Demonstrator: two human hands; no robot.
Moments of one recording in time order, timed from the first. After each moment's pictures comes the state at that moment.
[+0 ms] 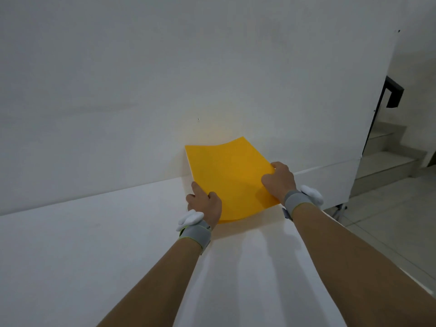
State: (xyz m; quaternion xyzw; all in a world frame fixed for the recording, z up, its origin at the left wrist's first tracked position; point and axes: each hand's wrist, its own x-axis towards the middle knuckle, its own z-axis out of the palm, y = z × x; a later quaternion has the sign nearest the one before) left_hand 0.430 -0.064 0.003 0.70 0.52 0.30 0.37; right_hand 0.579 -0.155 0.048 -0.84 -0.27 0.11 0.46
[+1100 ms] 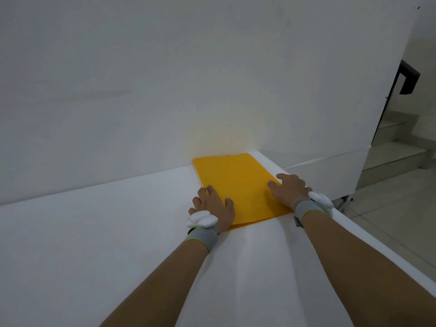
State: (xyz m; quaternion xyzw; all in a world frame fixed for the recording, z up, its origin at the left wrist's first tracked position) left_hand 0.441 -0.073 -0.036 0.83 0.50 0.17 0.17; right_hand 0.621 -0.156 -0.017 -0.93 -0.28 0.06 0.24
